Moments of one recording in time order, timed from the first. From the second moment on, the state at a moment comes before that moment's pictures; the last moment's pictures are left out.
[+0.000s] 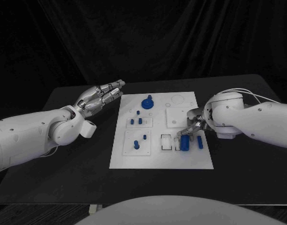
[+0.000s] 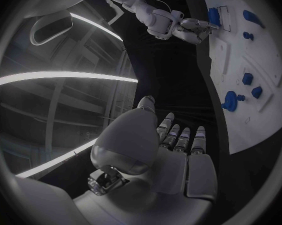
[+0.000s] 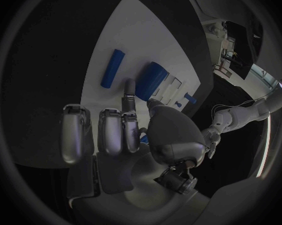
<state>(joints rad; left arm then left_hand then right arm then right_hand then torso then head) 1.17 -0.87 -0.21 1.32 -0.20 0.13 0.65 1.45 0.23 -0.21 0.27 0.49 0.34 0.12 0.08 0.04 0.01 0.08 0.15 0.02 0.00 0.09 0.00 0.00 0.15 0.00 0.19 0.00 0.00 1.30 -0.76 -0.21 1.54 -1.23 0.32 -0.61 0.91 0.05 0.00 0.29 0.39 1.24 0.01 0.20 0.50 1.47 -0.06 1.57 1.31 1.47 -0.12 1.46 1.31 0.02 1.46 0.00 1.43 1.31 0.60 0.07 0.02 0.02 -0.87</state>
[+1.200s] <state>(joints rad) 1.17 -0.87 -0.21 1.32 -0.20 0.13 0.64 1.45 0.23 -0.21 0.27 0.49 0.34 0.12 0.08 0.04 0.01 0.08 0.15 0.02 0.00 0.10 0.00 0.00 0.15 0.00 0.19 0.00 0.00 1.29 -0.77 -0.21 1.54 -1.22 0.23 -0.61 0.97 0.00 0.05 0.28 0.43 1.07 0.02 0.30 0.73 1.47 -0.06 1.57 1.31 1.47 -0.12 1.41 1.23 0.03 1.46 0.00 1.34 1.31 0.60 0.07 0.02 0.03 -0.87</state>
